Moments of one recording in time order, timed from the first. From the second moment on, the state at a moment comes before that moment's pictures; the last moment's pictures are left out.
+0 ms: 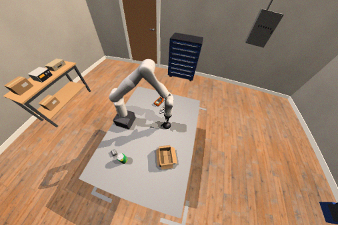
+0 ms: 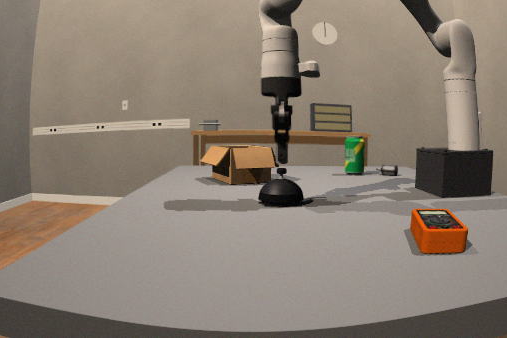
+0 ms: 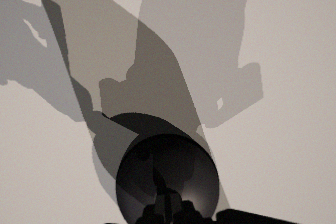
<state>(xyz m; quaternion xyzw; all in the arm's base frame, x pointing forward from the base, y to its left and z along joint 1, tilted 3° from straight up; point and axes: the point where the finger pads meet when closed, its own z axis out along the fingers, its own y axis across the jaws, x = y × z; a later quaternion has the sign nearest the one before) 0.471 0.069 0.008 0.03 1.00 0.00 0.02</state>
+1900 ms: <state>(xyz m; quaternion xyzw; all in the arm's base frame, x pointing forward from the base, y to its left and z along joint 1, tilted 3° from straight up) 0.472 0.069 -0.002 0.03 1.00 0.00 0.03</state>
